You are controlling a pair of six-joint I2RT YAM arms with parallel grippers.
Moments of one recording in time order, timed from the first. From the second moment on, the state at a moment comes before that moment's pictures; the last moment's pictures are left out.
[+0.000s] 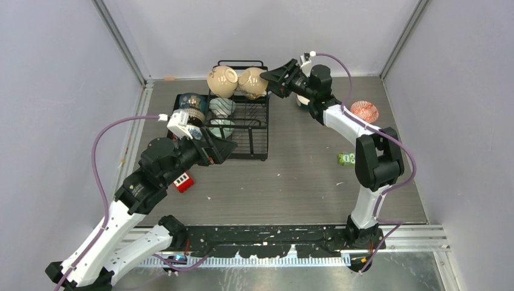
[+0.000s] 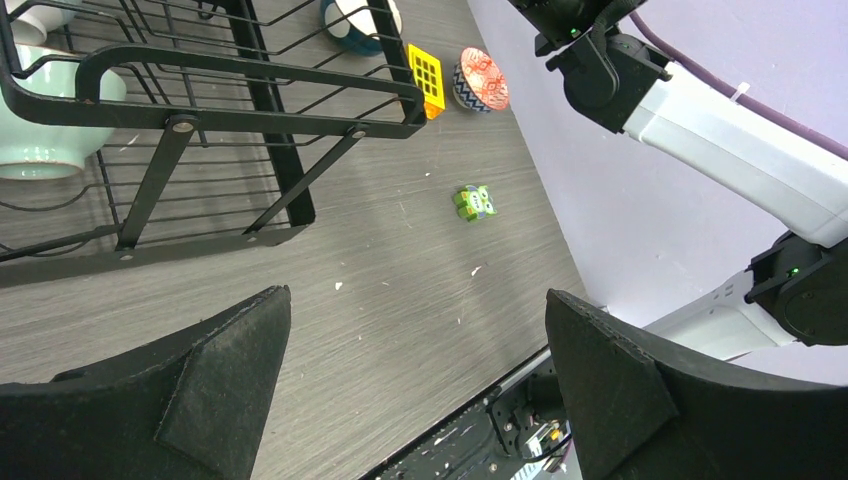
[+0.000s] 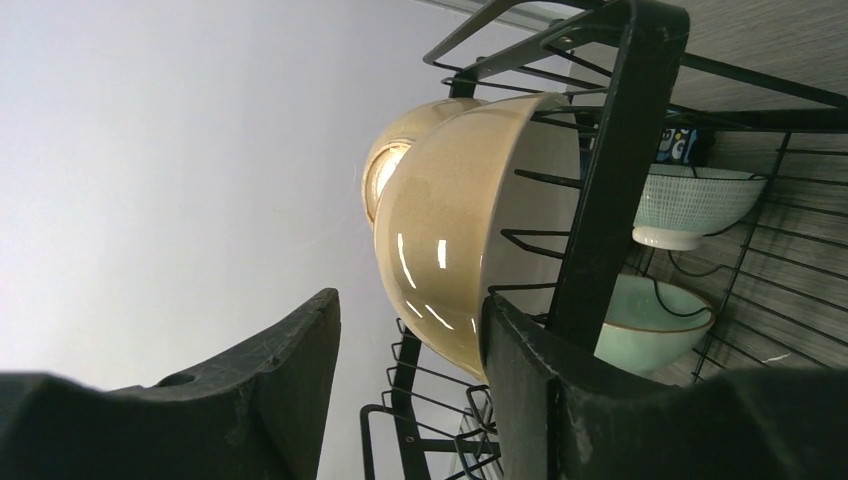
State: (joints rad) left arm -0.65 0.68 0.94 -0.44 0.00 -0.71; right arm 0.34 1.85 1.40 0.48 -0.58 1.29
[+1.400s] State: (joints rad) left arm -0.65 0.68 0.94 -0.45 0.00 -0.71; right arm 0.38 1.91 1.44 0.62 -0.67 1.33
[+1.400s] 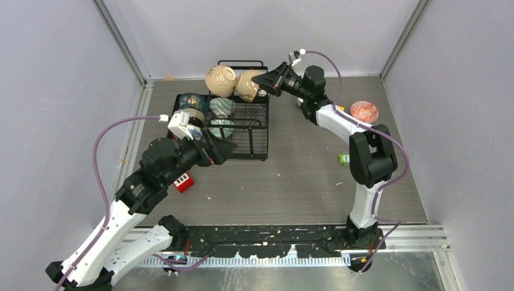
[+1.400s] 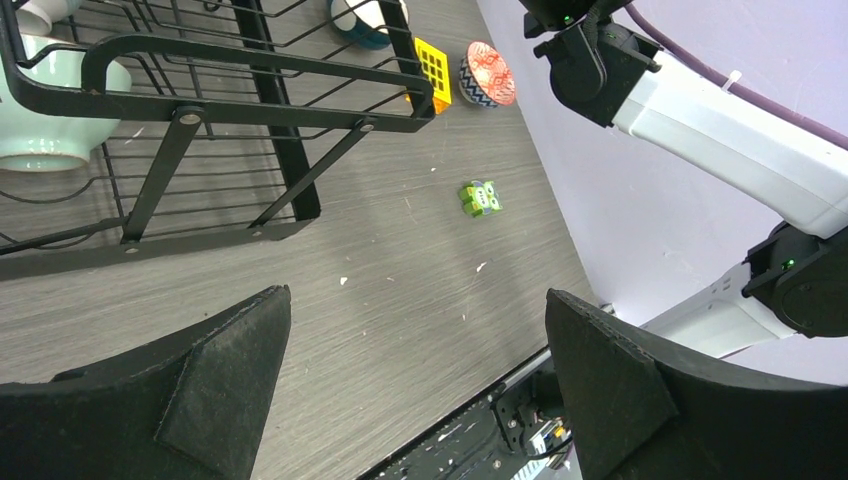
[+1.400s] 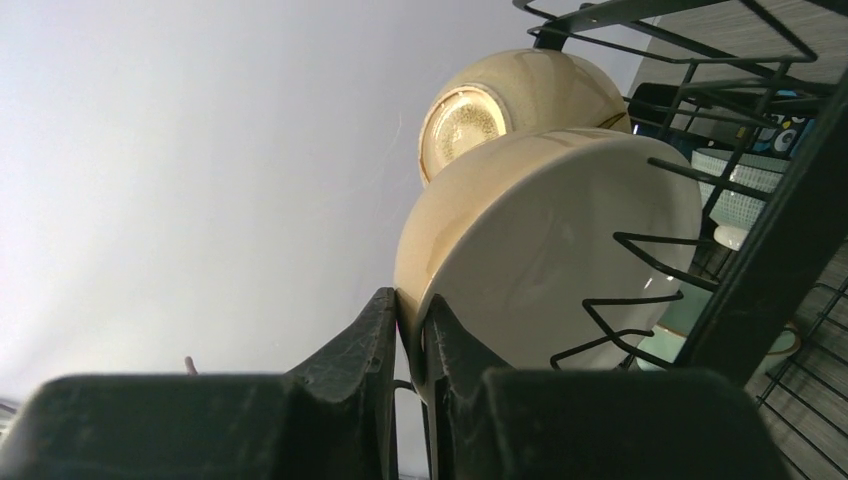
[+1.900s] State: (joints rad) left arm -0.65 0.68 0.94 -0.46 -0.02 -0.70; right arm 0.38 1.91 1.44 0.70 -0.69 1.37
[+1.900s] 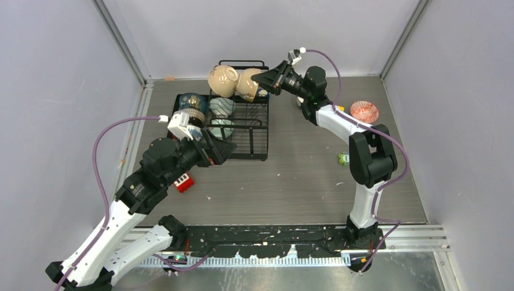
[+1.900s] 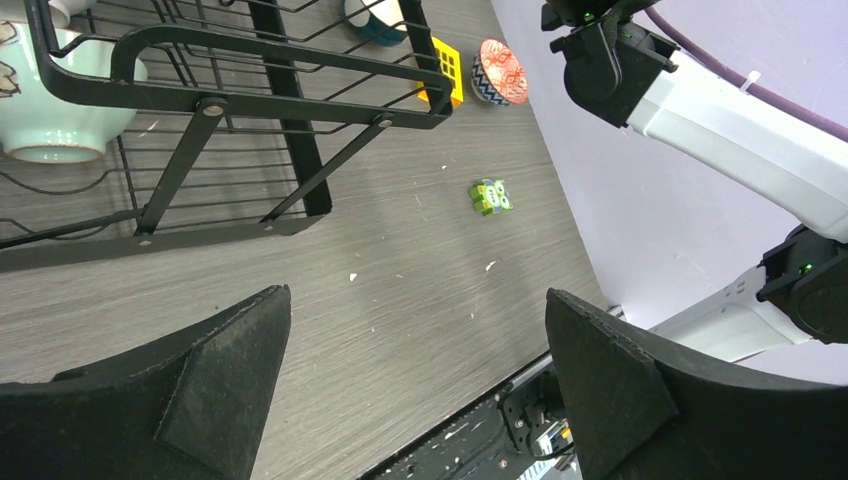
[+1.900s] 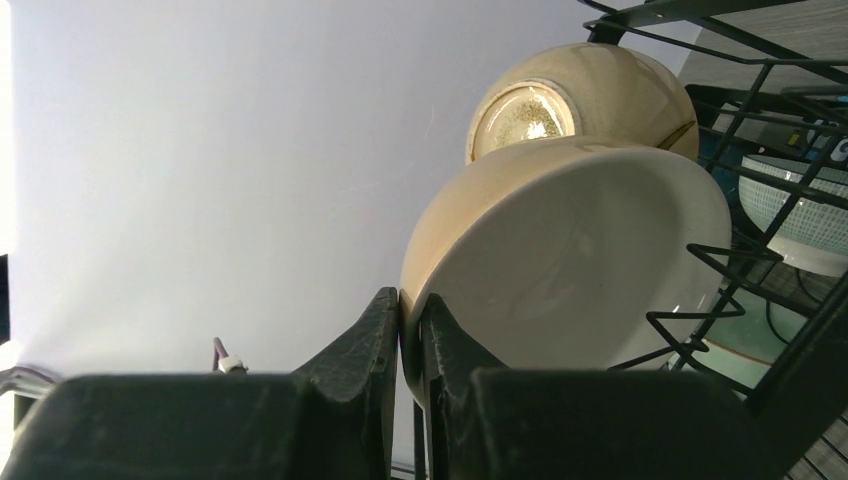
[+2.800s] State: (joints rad) left arm -0.65 0.67 0.95 -0.49 -0.03 -0.69; right arm 0.35 1.94 1.42 0.99 -0.70 1.56
